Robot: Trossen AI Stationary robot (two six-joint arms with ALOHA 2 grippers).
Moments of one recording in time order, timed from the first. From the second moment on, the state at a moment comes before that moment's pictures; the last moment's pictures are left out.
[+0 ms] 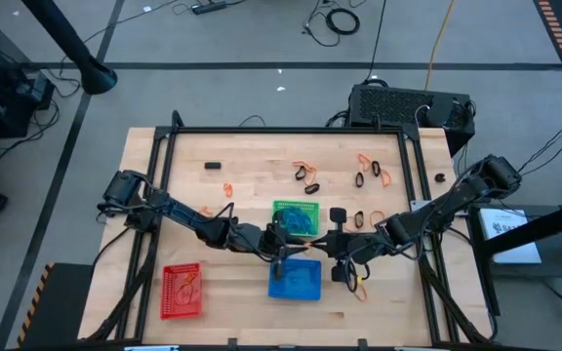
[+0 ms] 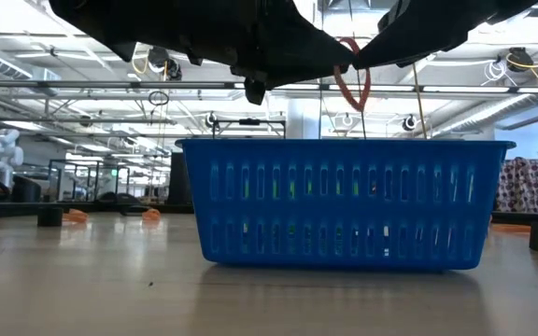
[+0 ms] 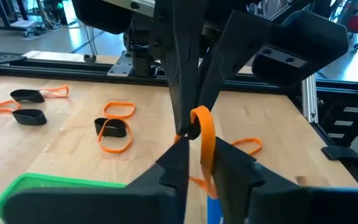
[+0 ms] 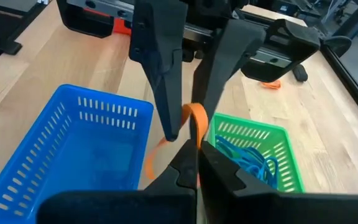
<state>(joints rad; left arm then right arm) -0.28 1.83 0.93 0.69 -0.24 -0.12 0.46 1.38 0.81 -0.01 0.49 0.09</state>
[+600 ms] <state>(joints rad) -0.29 1.70 0.93 0.39 -0.24 -0.12 0.45 1.46 0.79 -0.03 0.50 0.11</state>
